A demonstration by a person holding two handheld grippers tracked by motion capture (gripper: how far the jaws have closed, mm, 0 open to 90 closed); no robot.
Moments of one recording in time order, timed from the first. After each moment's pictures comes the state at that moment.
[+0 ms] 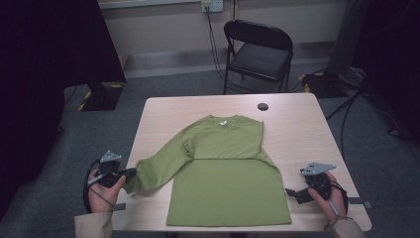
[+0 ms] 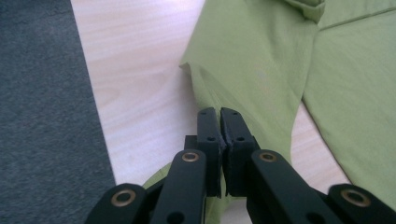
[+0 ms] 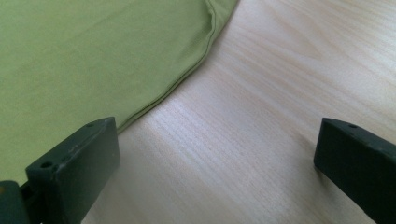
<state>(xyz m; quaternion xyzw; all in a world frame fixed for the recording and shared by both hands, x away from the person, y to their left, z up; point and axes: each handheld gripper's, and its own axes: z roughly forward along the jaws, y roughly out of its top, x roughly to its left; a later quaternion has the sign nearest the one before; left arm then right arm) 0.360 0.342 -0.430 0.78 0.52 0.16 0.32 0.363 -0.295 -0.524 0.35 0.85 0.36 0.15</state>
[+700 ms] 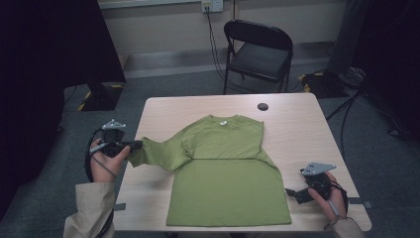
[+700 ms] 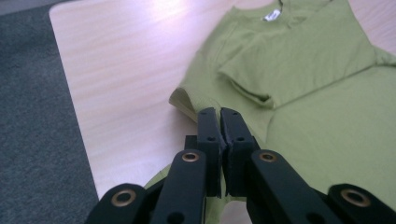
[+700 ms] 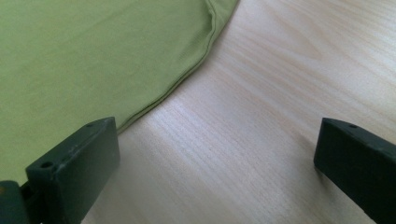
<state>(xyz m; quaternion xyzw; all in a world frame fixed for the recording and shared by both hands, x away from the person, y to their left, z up) 0.408 0.312 -0.352 0.78 0.49 0.17 0.35 0.364 -0.295 -0.524 0.35 0.85 0.36 0.15</state>
